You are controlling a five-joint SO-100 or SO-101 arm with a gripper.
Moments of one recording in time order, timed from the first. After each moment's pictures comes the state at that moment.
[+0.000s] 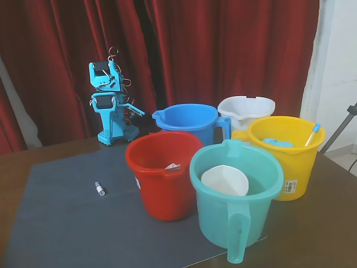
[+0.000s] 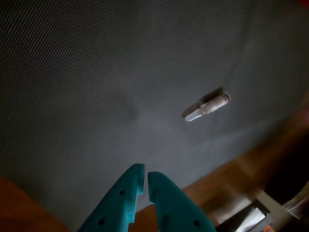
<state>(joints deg) 7.5 181.2 166.0 81.9 -6.9</state>
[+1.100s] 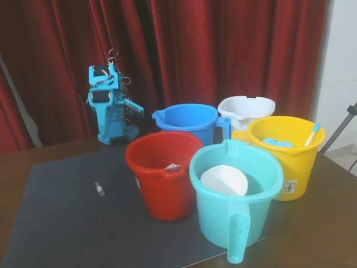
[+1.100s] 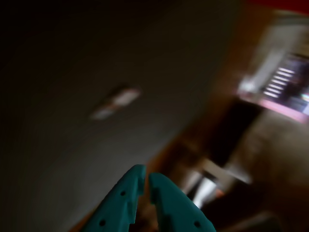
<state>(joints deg) 7.5 180.4 168.4 52.5 -6.9</state>
